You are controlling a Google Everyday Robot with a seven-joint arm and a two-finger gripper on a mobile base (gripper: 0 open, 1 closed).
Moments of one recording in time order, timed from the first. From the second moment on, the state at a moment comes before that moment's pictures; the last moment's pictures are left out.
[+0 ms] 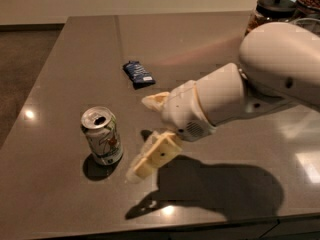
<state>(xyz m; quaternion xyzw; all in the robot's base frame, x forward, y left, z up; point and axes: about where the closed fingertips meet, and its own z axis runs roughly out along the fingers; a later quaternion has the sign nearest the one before) 0.398 0.032 0.893 -0.60 0.67 0.30 0.32</state>
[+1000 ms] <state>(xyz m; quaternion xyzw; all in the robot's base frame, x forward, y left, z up) 0.411 0.096 0.892 -0.59 0.65 0.34 0.34</state>
